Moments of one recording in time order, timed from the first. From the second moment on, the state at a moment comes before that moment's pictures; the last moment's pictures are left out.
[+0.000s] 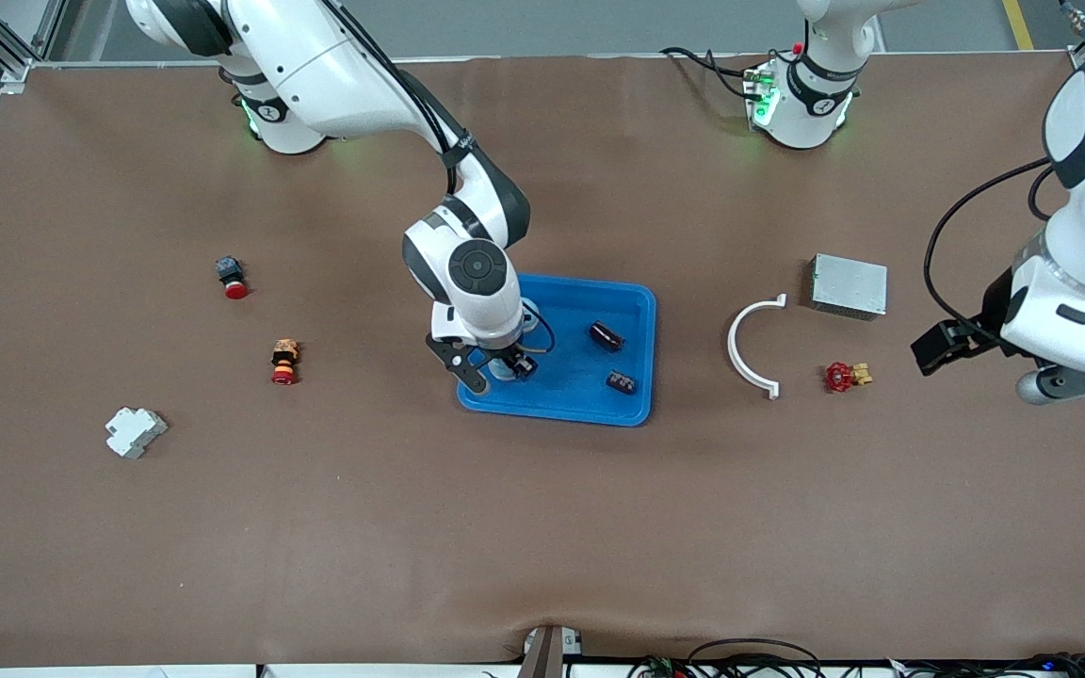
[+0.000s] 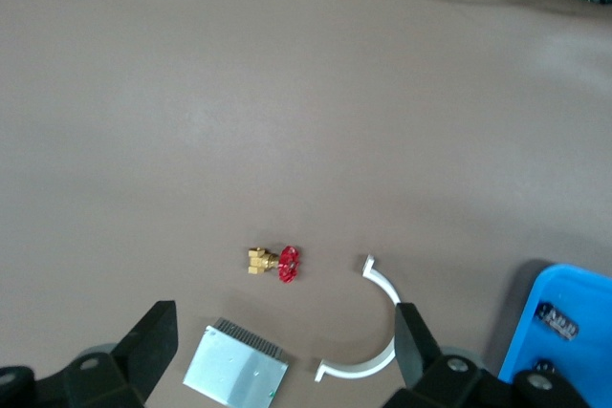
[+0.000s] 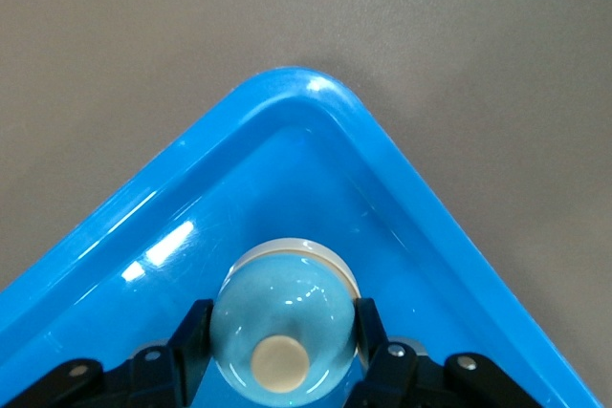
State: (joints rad) left arm 0.26 0.25 -0.48 -1.42 0.23 1.71 -0.40; right arm 0.69 0.73 0.01 -1.55 -0.01 2.30 1.50
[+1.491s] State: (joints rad) left arm -0.04 -0.05 -0.03 -1.52 -0.01 1.47 -0.16; right arm 0.69 0.79 0.01 -1.53 -0.02 2.35 1.54
